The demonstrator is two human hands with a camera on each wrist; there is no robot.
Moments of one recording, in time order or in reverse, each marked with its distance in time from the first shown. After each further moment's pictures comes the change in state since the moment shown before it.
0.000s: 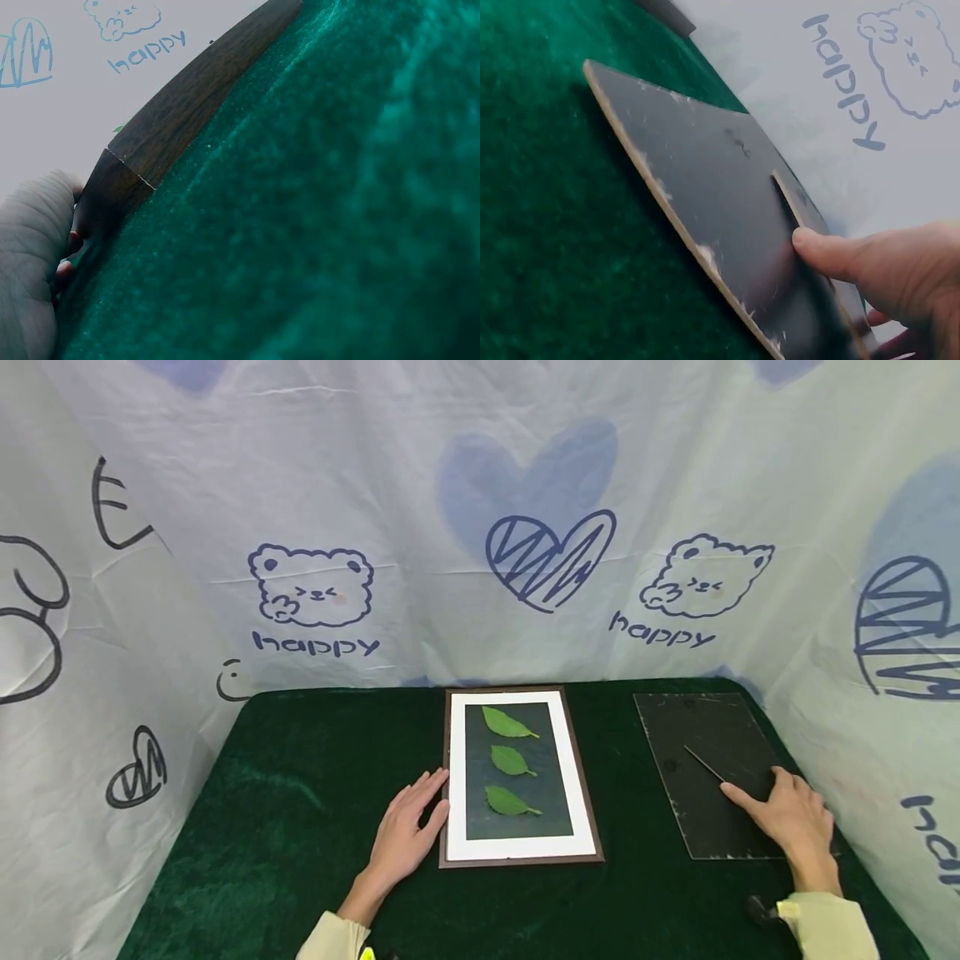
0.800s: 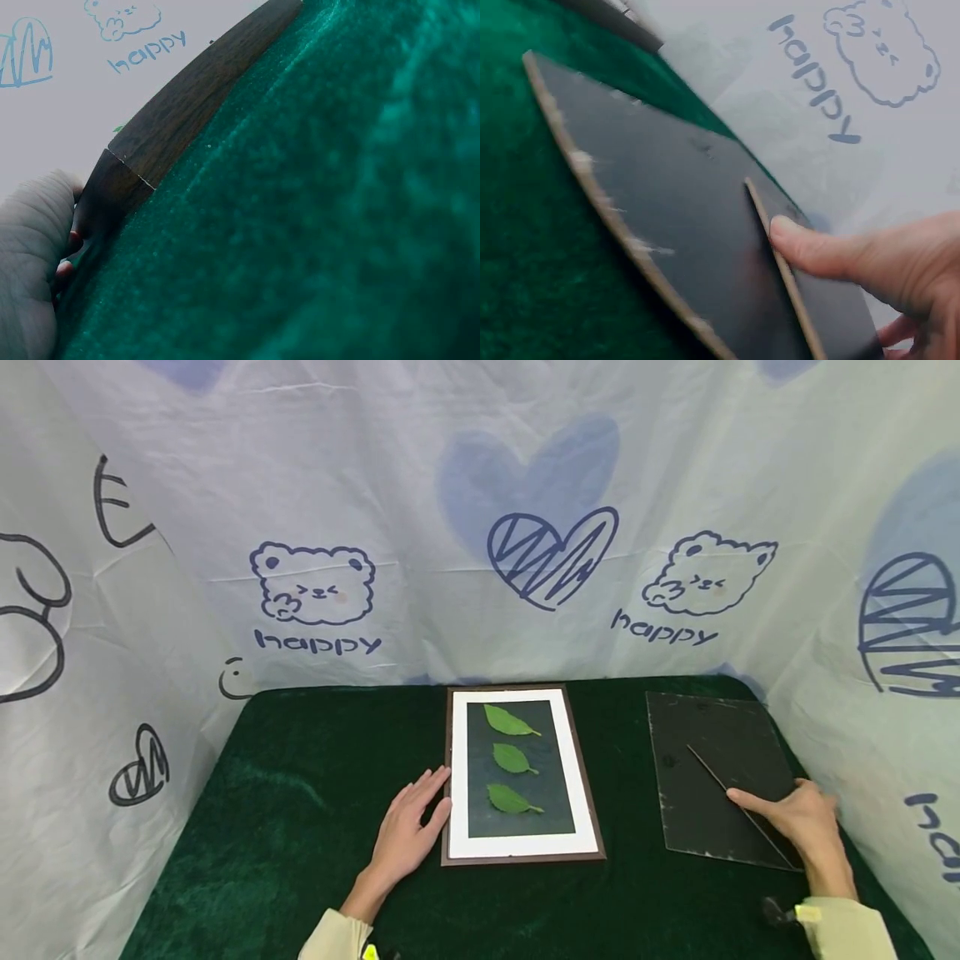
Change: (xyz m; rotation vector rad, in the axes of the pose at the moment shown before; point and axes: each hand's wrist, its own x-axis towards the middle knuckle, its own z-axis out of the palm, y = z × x) left_hand -0.001 0.001 -0.001 -0.003 -0.002 -0.003; right_hand -0.004 0.003 -0.010 0.221 -0.070 0.218
